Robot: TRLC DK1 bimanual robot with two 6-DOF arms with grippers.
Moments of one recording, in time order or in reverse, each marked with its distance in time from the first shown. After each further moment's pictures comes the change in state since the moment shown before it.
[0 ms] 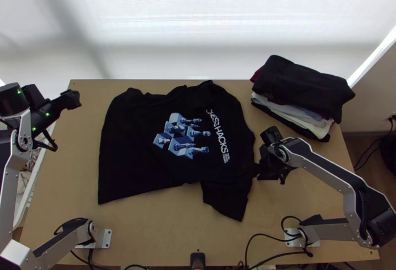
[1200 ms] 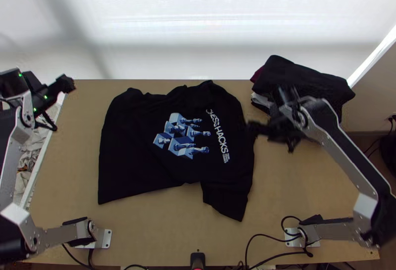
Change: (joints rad) left arm 0.067 0.198 0.069 0.133 0.019 -0.035; right arm -0.037 -0.020 0.547 -0.345 0.126 0.055
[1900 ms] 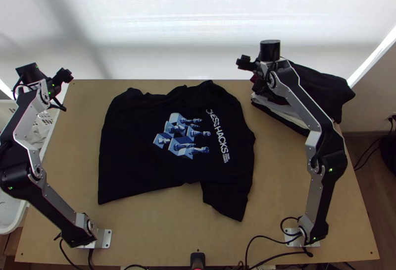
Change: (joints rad) left arm 0.095 0.562 0.219 0.321 -0.105 -0.135; right arm -0.075 0.623 0.594 0.717 0.357 -0.110
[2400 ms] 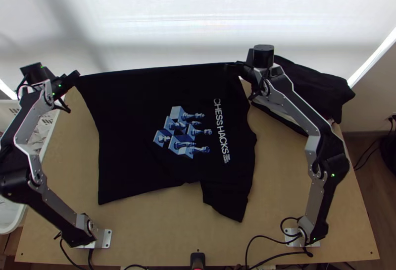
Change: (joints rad) left arm -0.023 -0.020 -0.033 -0.001 0.059 0.061; right arm 0.030 -0.026 -0.113 0.195 -0.192 -0.003
